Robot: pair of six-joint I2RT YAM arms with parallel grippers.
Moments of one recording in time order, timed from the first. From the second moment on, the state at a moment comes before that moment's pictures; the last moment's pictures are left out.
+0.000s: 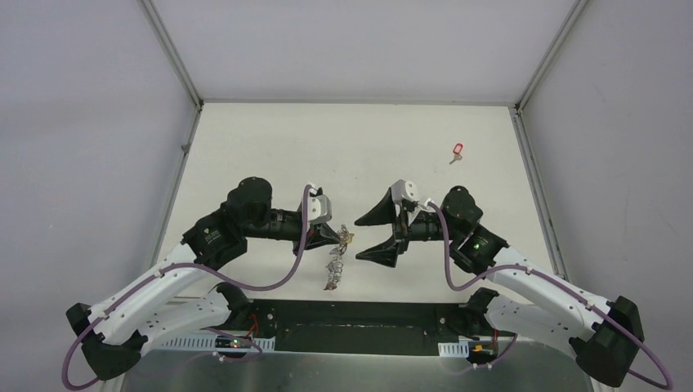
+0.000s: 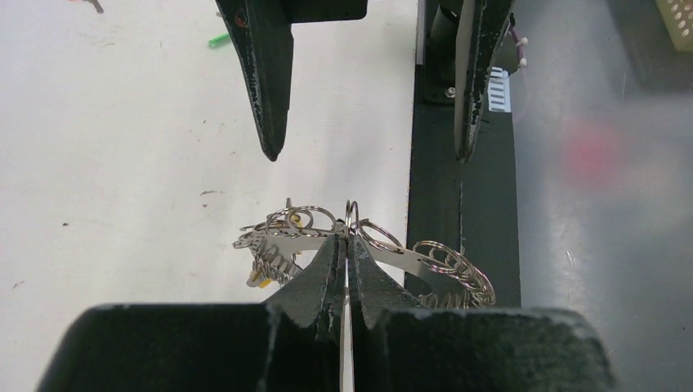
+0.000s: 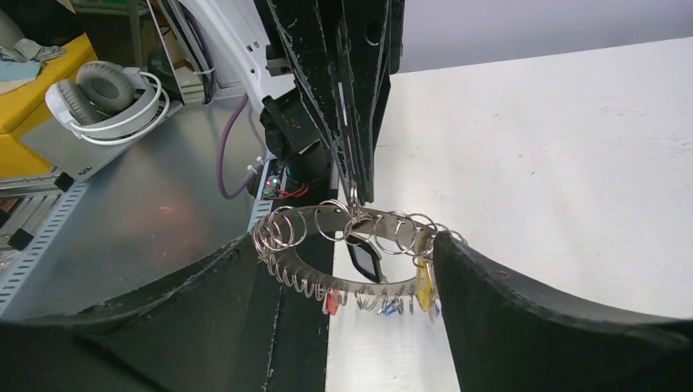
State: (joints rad) left arm -0.83 0.79 0.85 -0.31 0.62 0.13; right arm 0.84 0.88 0.61 0.29 -0.79 0.16
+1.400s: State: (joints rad) left arm -0.84 1.13 1.42 -1.08 0.39 0.11; right arm 0.93 1.21 0.78 0.40 -0.79 0.25
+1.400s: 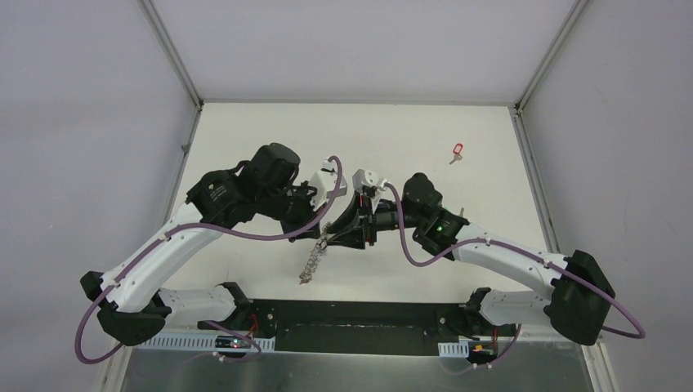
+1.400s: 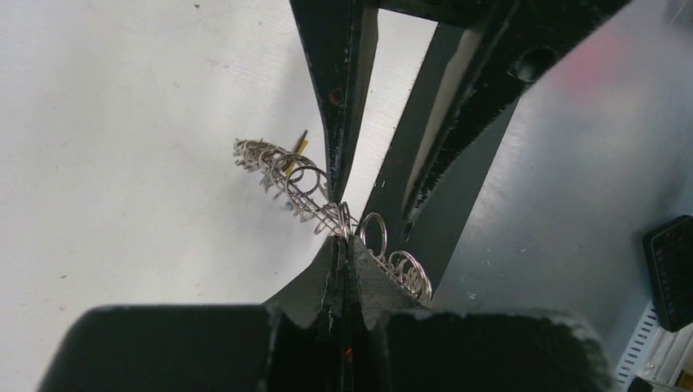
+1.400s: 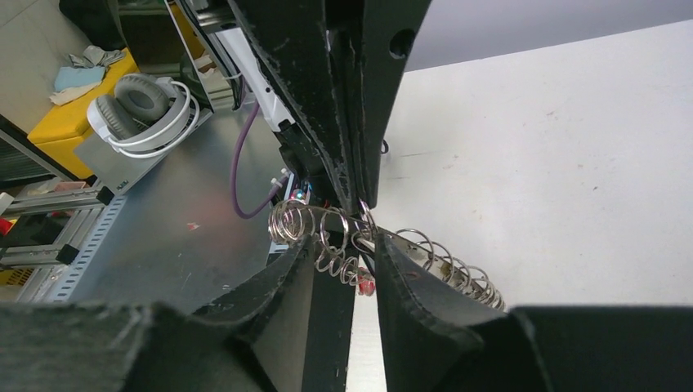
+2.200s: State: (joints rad) left arm -0.85 0.99 1.31 -0.95 0.46 0.21; right arm 0.94 1.19 0.77 0.48 -0.78 0.28
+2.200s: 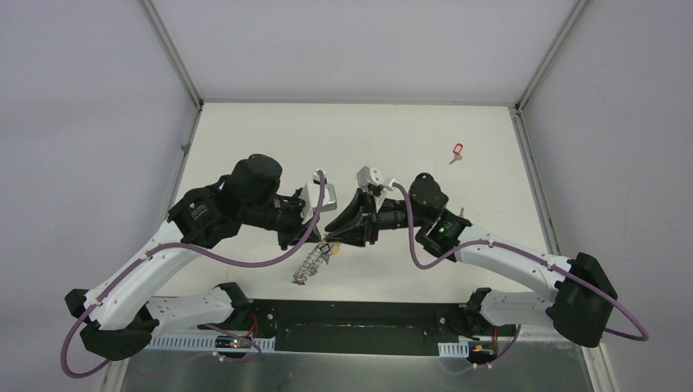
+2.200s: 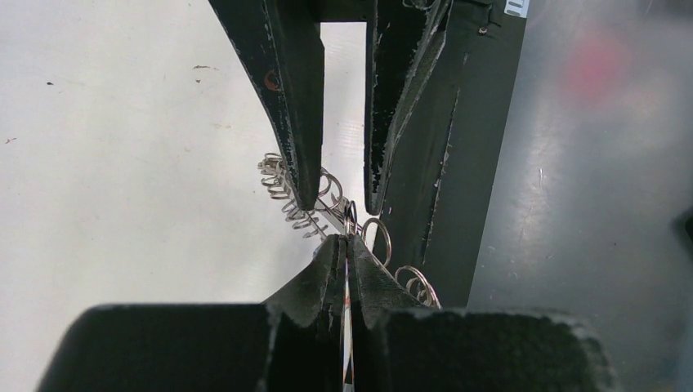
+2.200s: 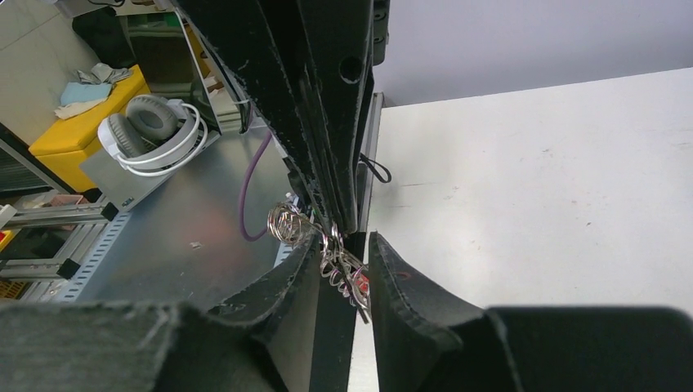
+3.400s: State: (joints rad) left arm -0.85 0.86 1.16 -0.88 0.41 0.09; right arm 0.96 1.15 0.68 0.50 -0.72 0.29
